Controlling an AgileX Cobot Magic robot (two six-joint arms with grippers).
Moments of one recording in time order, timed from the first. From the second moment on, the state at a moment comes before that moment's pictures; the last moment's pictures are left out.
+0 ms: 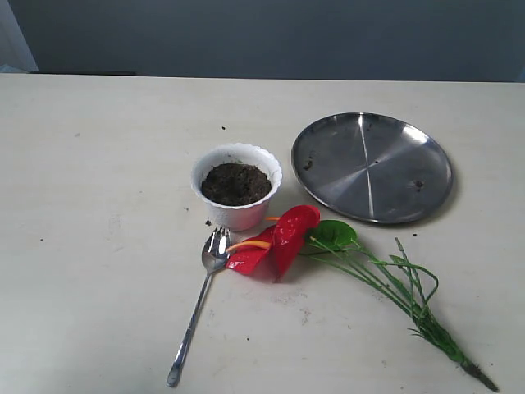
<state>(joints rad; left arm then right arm) -0.11 0.01 0.00 0.00 0.23 0.01 0.18 0.95 -1.19 0.32 0.69 -0.11</state>
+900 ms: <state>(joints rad) -0.11 0.01 0.00 0.00 0.23 0.01 1.23 1.74 -1.18 -0.45 0.67 0.96</state>
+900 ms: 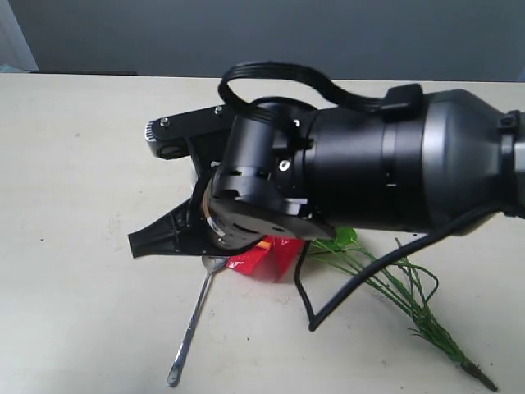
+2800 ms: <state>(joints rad) -0.11 0.01 0.00 0.00 0.23 0.01 1.23 2.09 -1.41 -0.25 0.78 0.97</state>
